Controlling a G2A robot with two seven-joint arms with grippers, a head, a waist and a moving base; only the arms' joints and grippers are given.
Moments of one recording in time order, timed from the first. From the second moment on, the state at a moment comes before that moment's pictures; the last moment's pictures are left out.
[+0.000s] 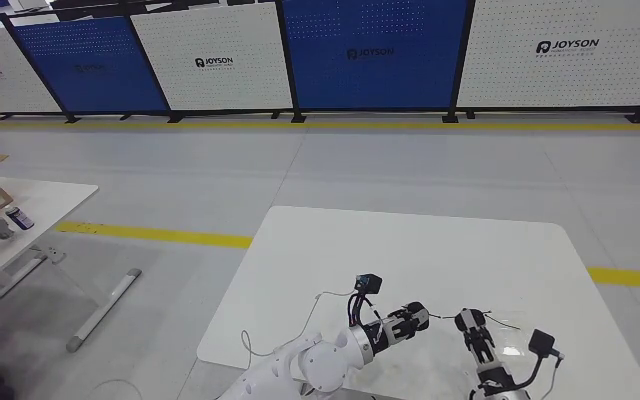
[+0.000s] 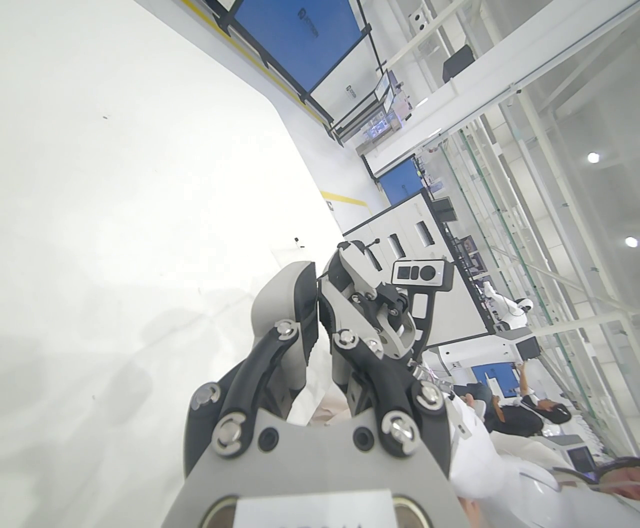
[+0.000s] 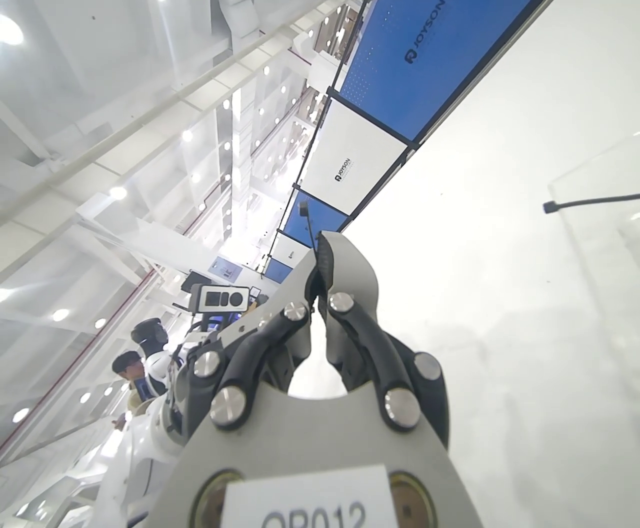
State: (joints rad) left arm 1.26 -1.21 -0.73 -1.60 0.14 -0.07 -0.13; right arm -1.74 -1.13 1.22 -1.70 -0.18 -0.30 -0.16
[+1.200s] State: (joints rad) left arm 1.26 -1.21 -0.73 -1.60 0.14 -0.07 -0.13; right arm -1.73 -1.16 1.23 -1.69 -0.24 -0.28 -0.16
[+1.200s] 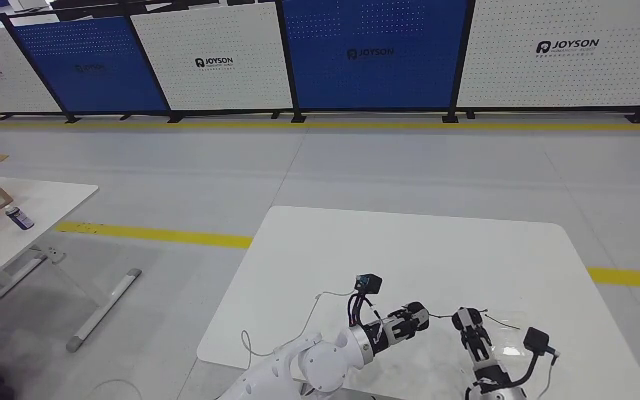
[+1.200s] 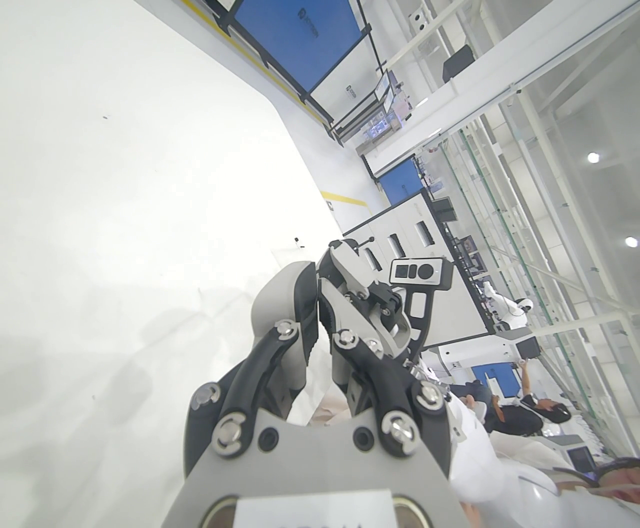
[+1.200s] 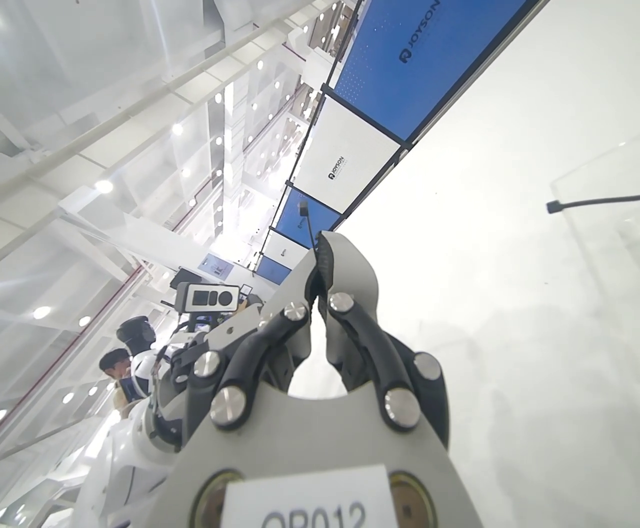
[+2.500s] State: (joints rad) left arm 1.26 -1.21 -0.73 -1.60 0.14 -0.07 -0.13; right arm -1.77 -1.18 1.28 -1.71 -0.25 -0.30 -0.13
